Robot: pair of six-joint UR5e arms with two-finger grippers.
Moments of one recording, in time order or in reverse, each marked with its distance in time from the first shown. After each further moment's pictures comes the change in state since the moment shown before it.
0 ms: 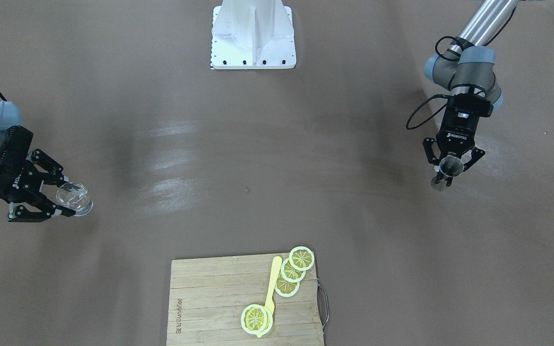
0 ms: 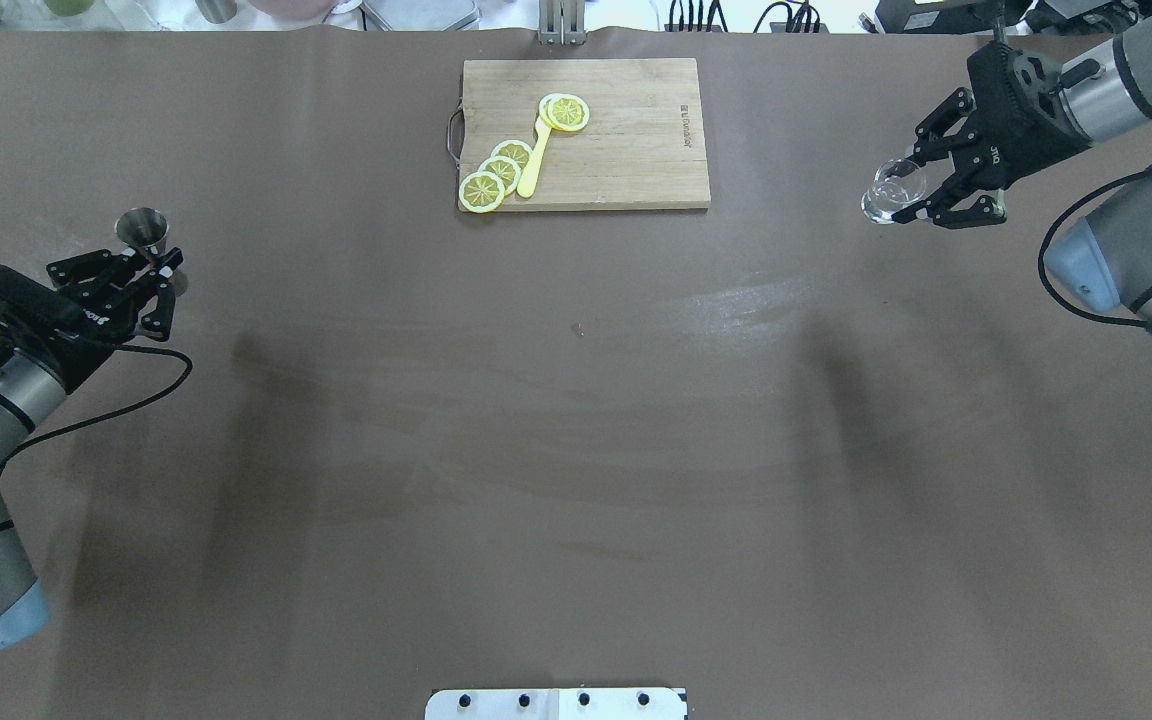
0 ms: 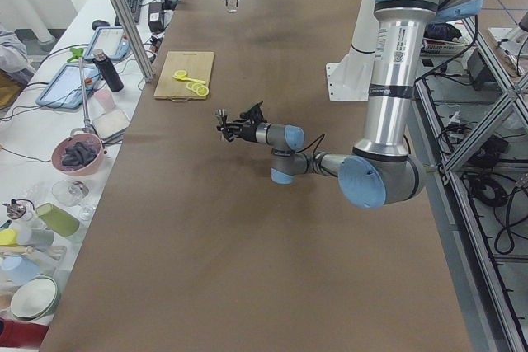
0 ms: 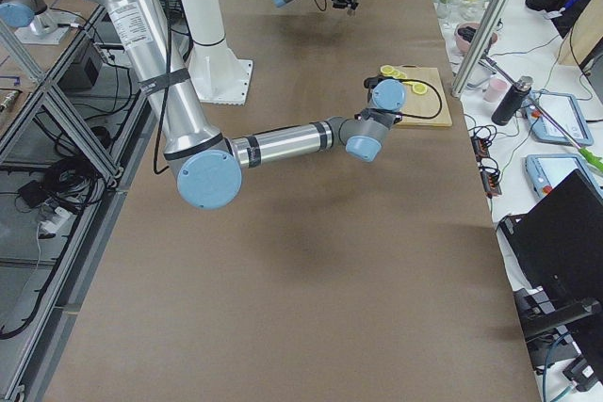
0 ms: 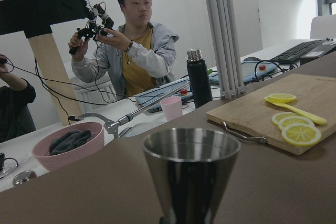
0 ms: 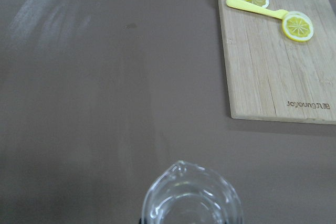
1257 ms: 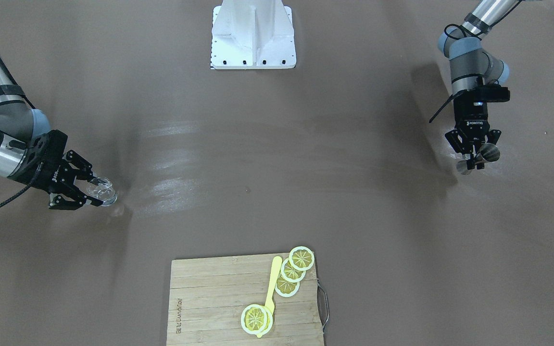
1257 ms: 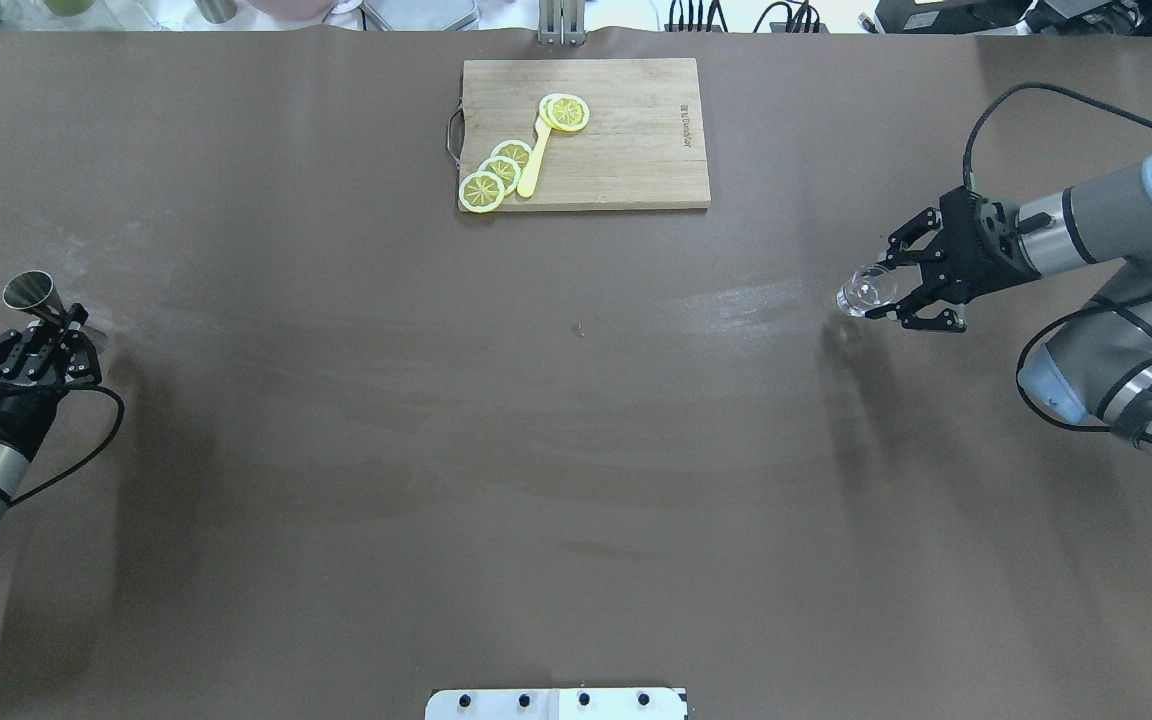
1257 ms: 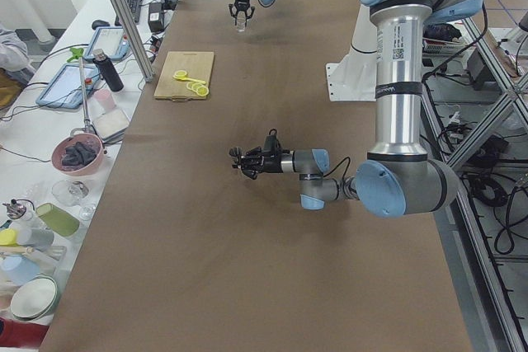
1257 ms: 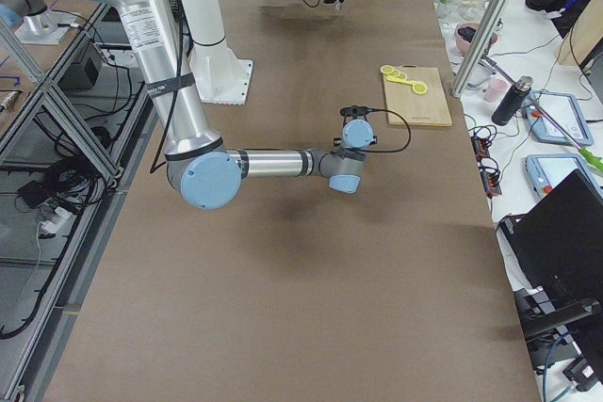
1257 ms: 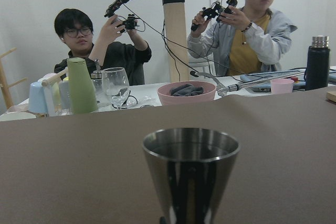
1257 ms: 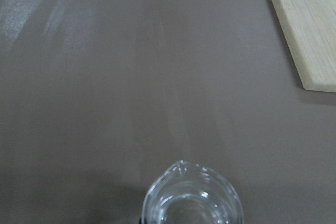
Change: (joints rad) left arm 0.180 0.143 -0.054 0.279 0.395 -0.557; right arm -0.158 -0.085 -0.143 0.399 -0.145 0.158
